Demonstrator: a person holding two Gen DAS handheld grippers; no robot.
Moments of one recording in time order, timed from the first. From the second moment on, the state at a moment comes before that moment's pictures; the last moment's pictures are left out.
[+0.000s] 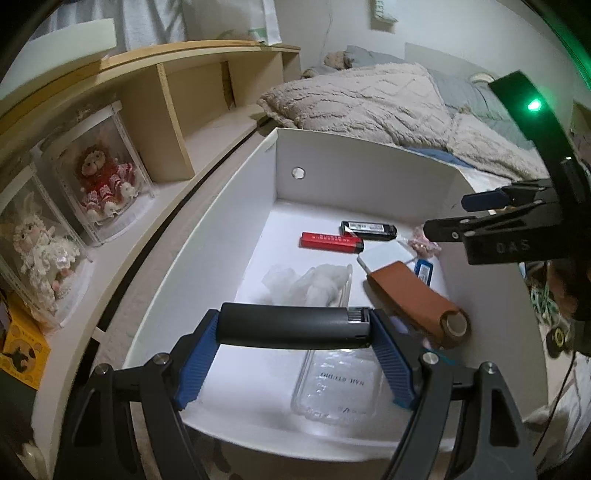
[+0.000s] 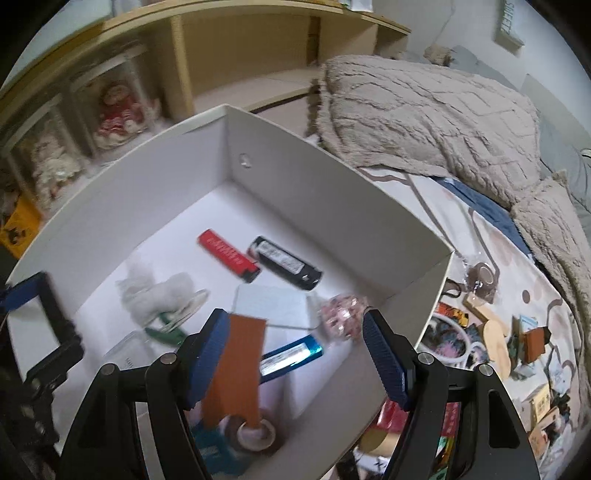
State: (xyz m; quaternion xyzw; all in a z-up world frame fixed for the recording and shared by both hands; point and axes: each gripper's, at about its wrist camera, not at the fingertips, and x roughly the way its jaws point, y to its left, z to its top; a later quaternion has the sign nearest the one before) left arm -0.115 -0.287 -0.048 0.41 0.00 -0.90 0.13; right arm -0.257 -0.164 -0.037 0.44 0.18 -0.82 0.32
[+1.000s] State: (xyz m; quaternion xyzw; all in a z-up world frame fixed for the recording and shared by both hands) left arm -0.110 -0.284 -0.048 0.42 -0.06 -0.90 0.15; right arm -0.222 -0.160 -0.039 0.46 0.18 -0.80 0.35
